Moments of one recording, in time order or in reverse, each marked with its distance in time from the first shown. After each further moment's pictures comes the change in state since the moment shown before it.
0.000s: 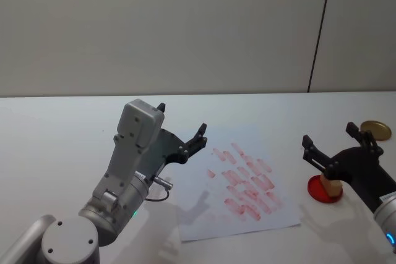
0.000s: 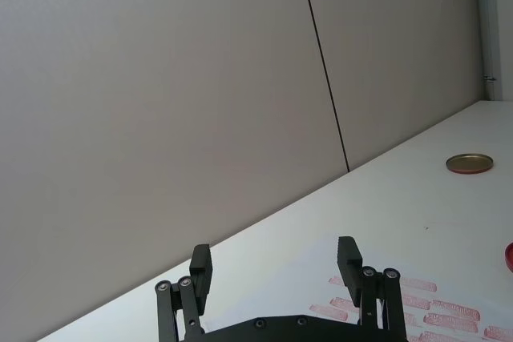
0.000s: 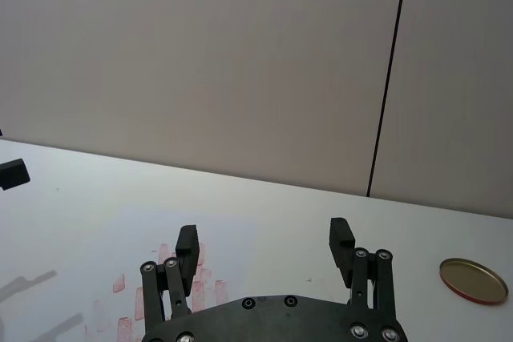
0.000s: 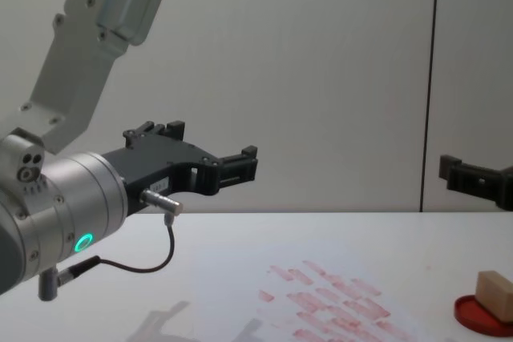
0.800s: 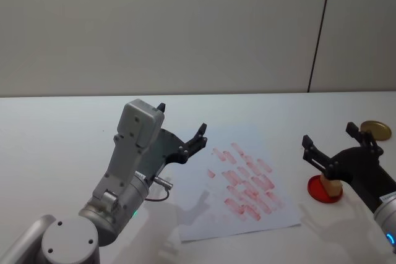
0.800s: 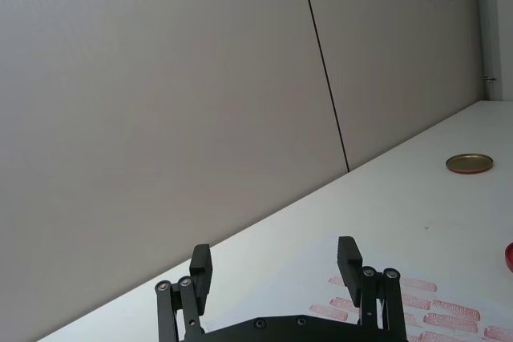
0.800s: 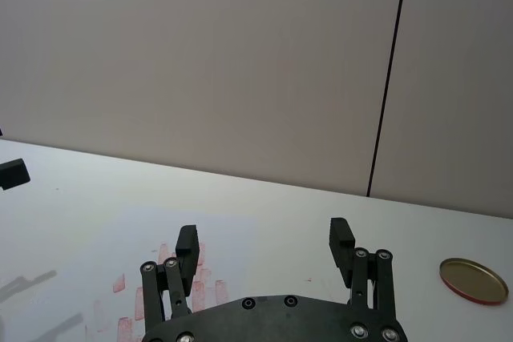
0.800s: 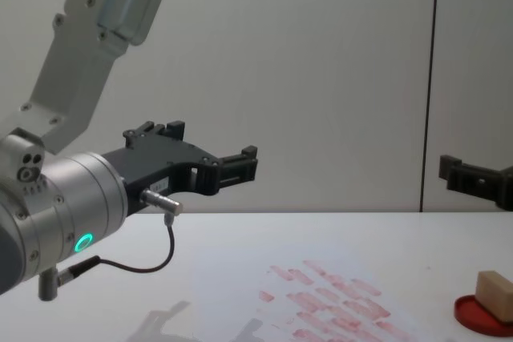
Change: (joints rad) left arm 0.000 0.000 0.000 0.000 0.000 0.000 0.000; right arm 0.000 0.000 0.000 0.000 0.000 0.000 0.000
